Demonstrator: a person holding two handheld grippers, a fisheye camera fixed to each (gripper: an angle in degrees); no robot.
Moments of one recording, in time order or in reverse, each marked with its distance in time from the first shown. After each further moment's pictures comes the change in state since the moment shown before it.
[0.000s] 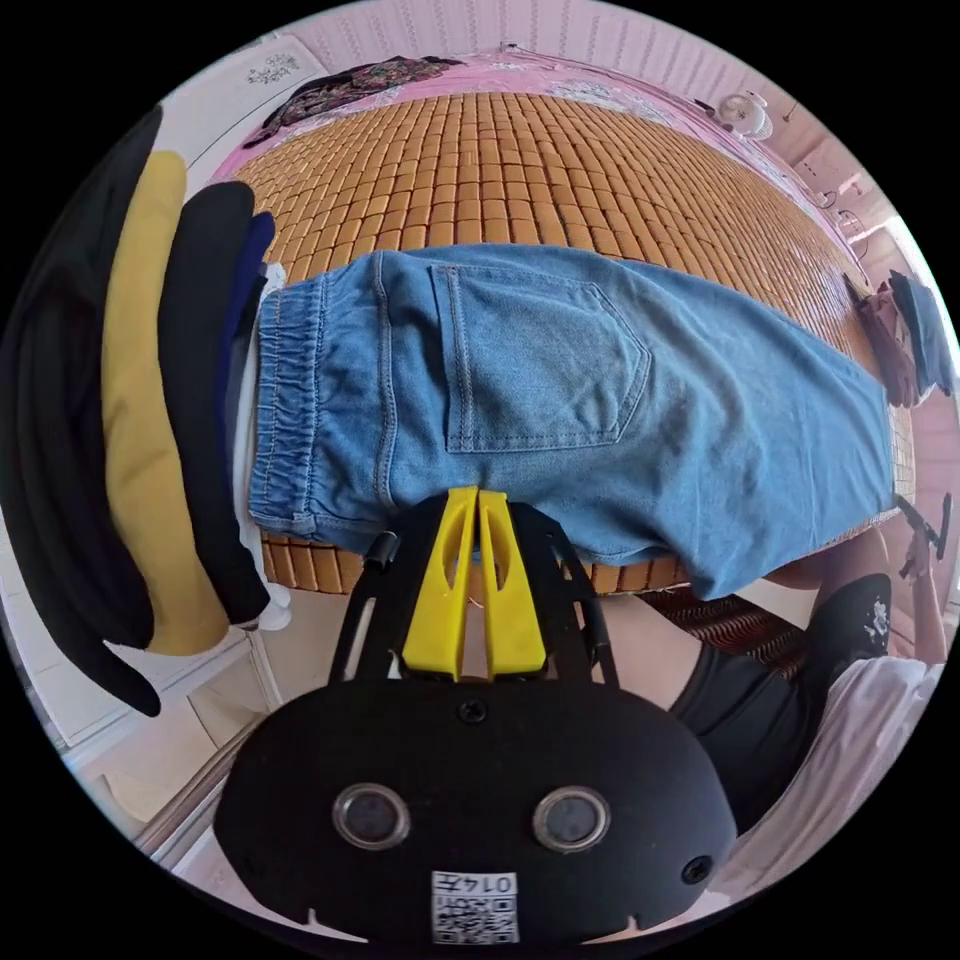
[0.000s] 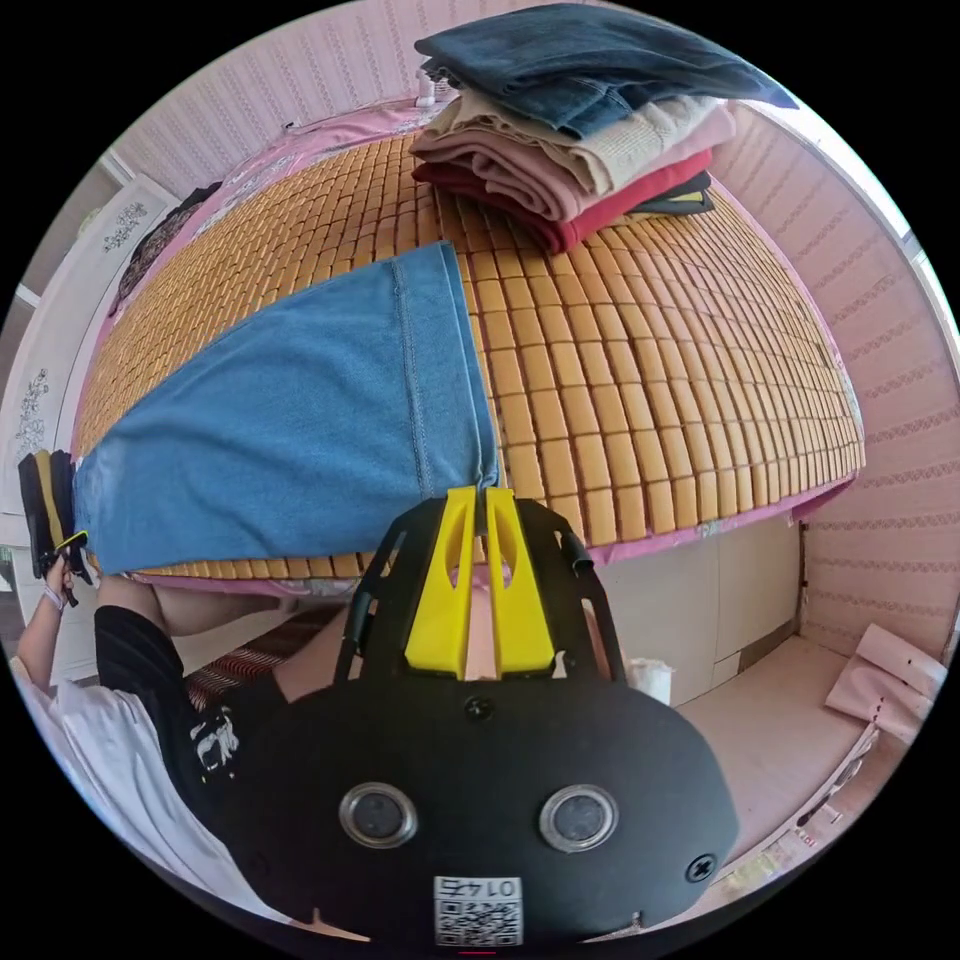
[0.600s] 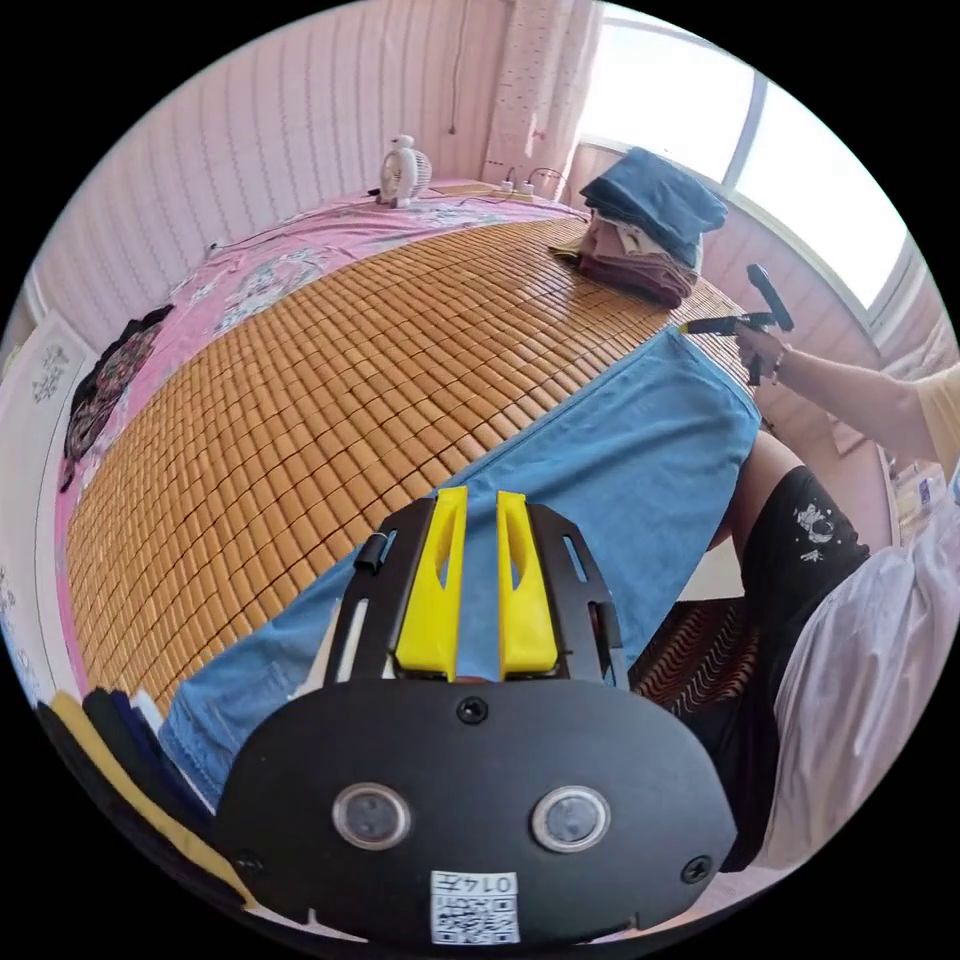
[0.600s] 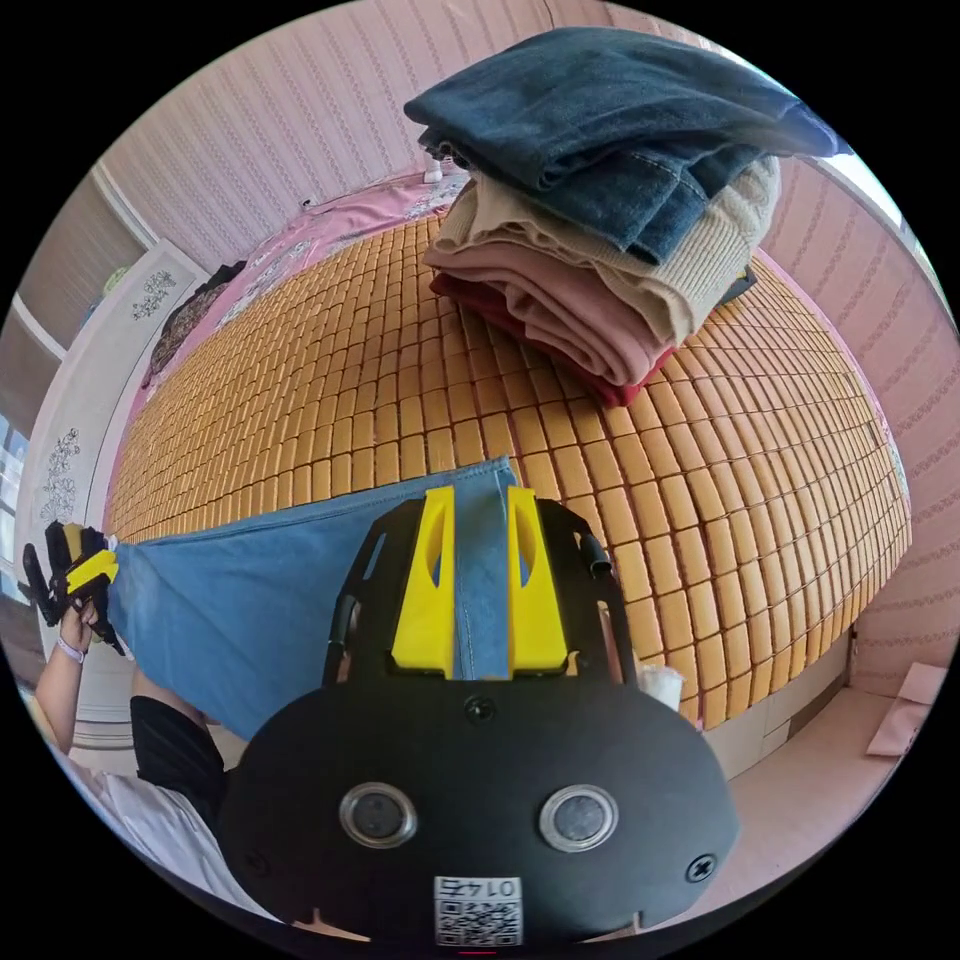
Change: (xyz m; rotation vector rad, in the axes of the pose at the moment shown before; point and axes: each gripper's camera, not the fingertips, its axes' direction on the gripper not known) left arm 0.275 -0.074 -0.020 0.333 0.198 0.707; right arm 0.007 -0.083 -0.001 0.198 -0.120 0.035
